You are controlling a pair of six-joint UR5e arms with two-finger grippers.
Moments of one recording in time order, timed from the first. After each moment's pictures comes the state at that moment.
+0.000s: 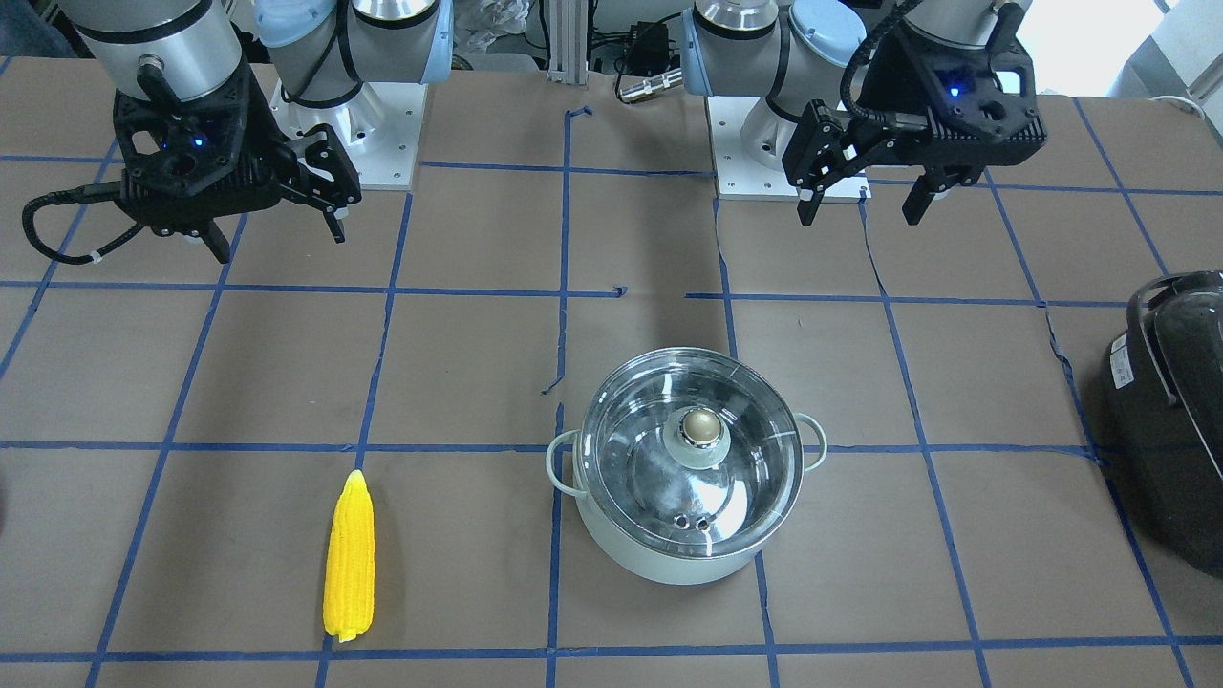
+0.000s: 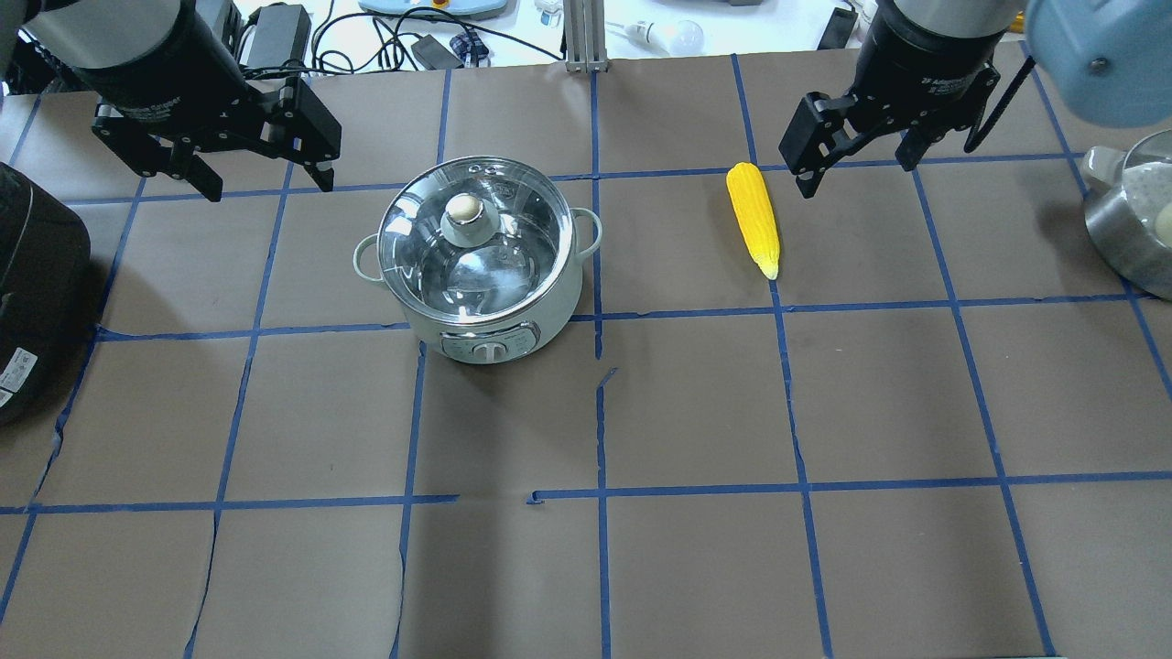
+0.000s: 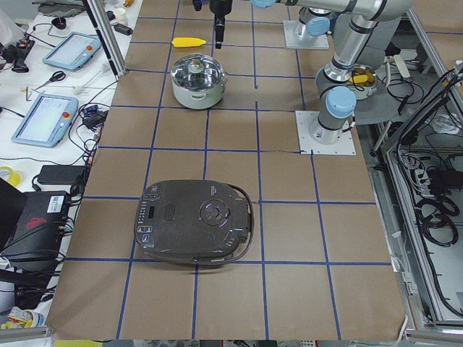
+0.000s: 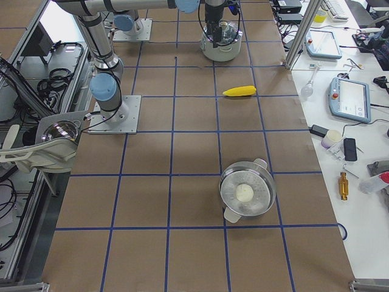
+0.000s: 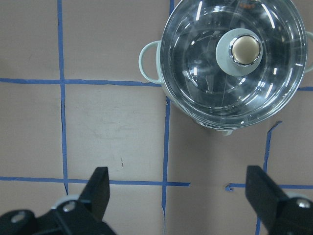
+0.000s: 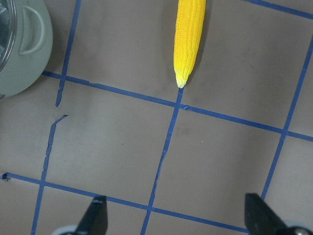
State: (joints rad) left arm -1.56 -1.53 -1.50 -1.59 1.57 -0.04; right arm 1.59 -1.54 1.49 -1.55 -1.56 -0.23
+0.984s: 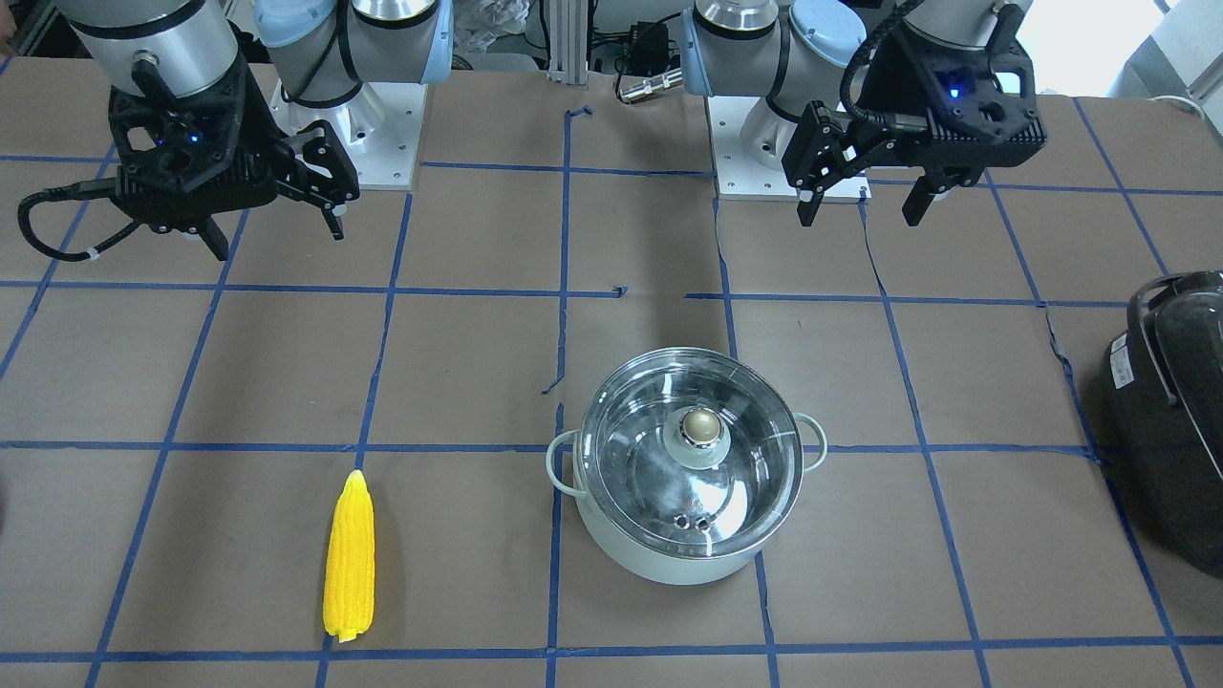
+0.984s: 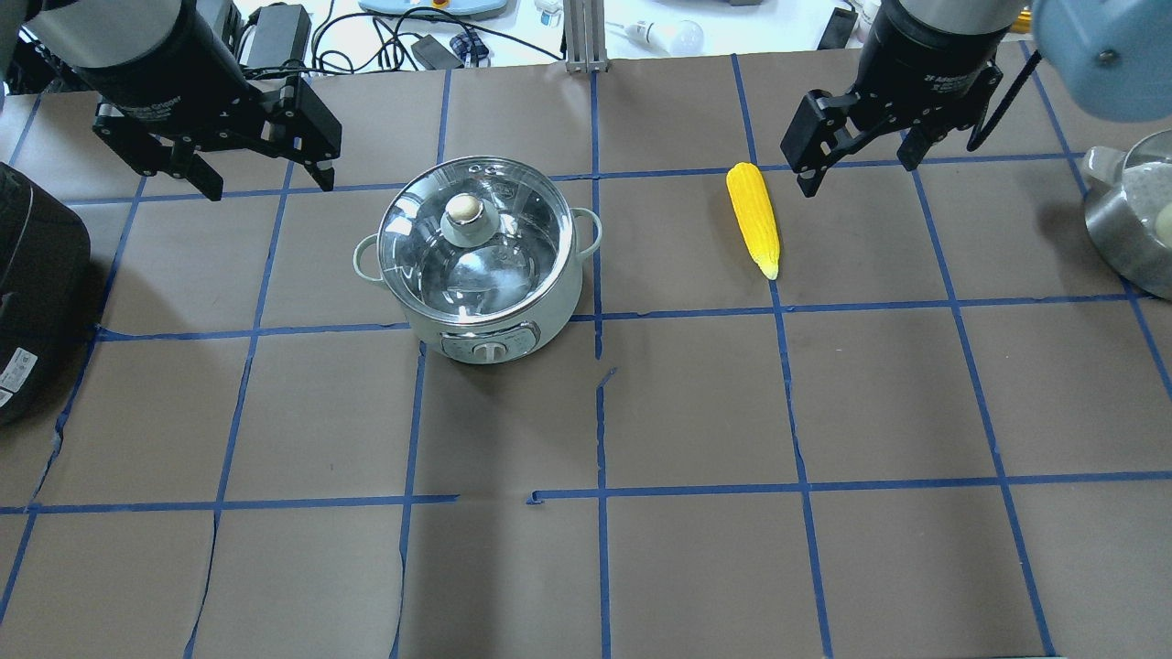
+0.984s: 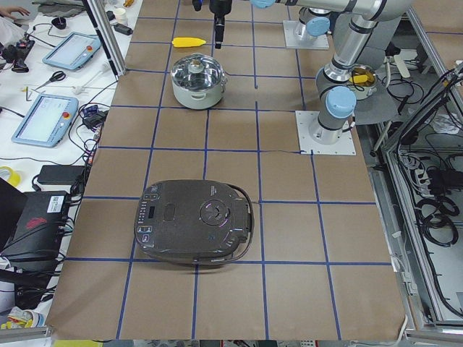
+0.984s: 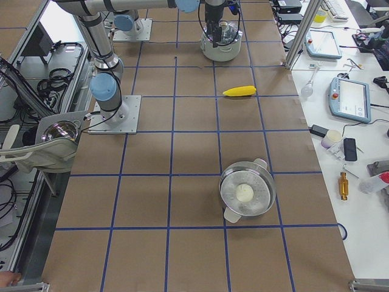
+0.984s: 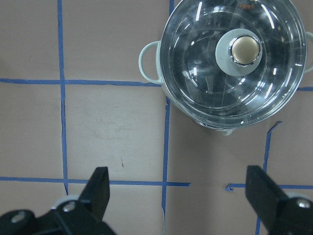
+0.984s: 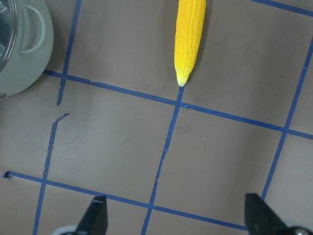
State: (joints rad) left arm -1.56 -1.53 -1.50 -1.59 1.57 -0.04; right arm 1.59 -1.54 1.49 -1.54 -1.56 -0.23
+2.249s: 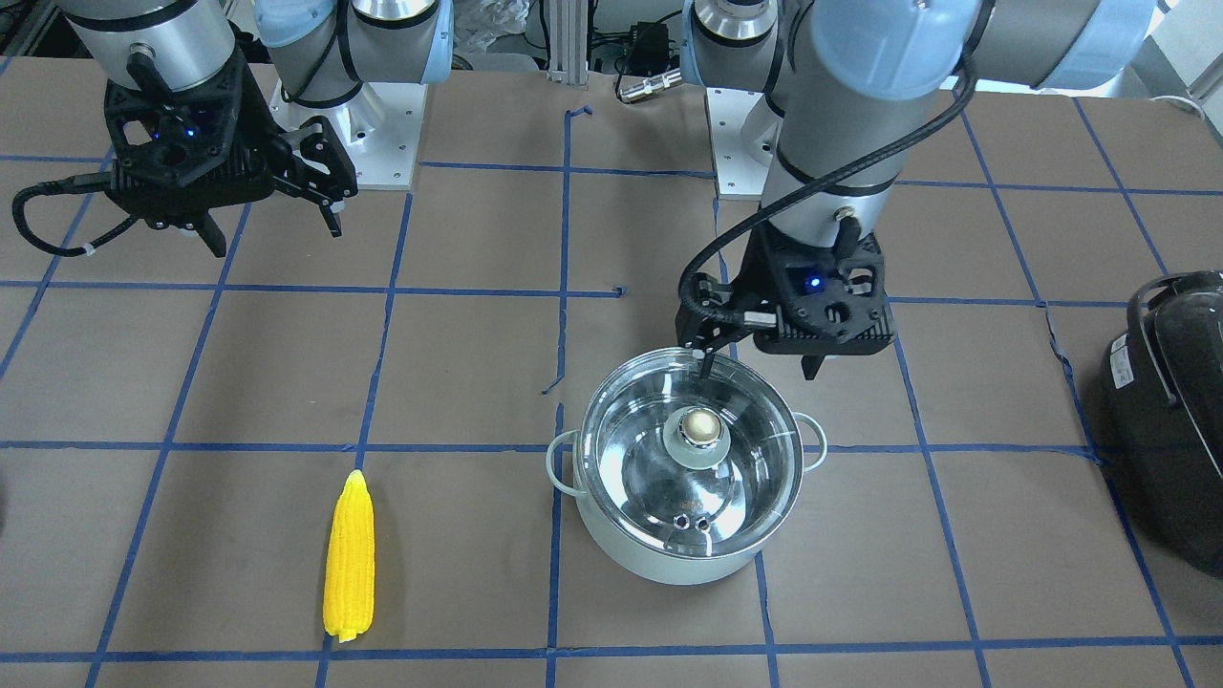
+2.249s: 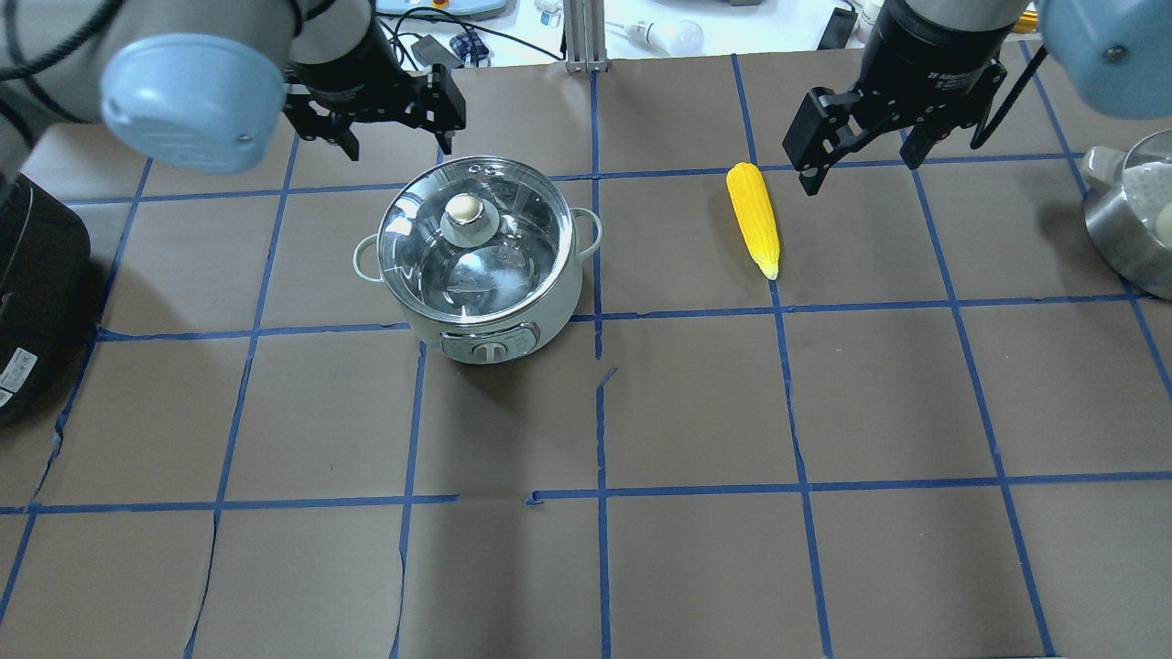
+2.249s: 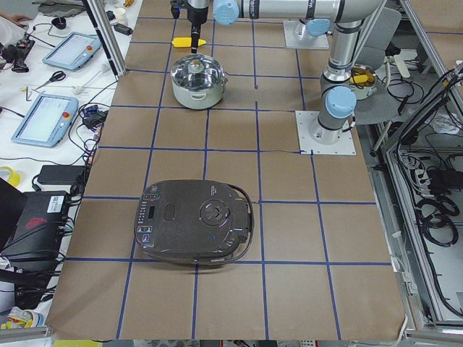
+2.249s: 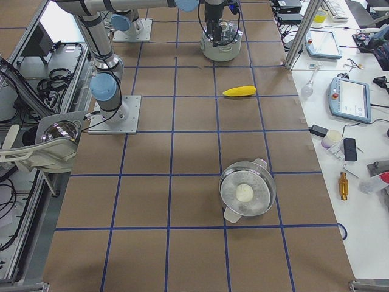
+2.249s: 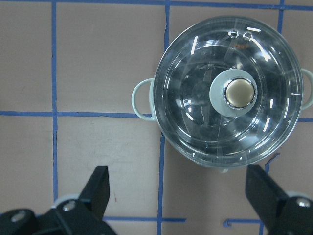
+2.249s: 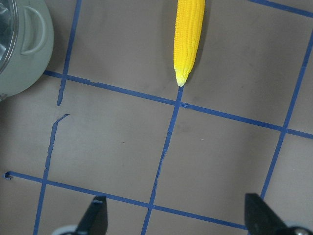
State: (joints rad) left arm -1.71 -1.80 -1.47 -1.27 1.60 -0.15; right arm 1.58 -1.55 1.48 -1.53 -1.56 -0.23
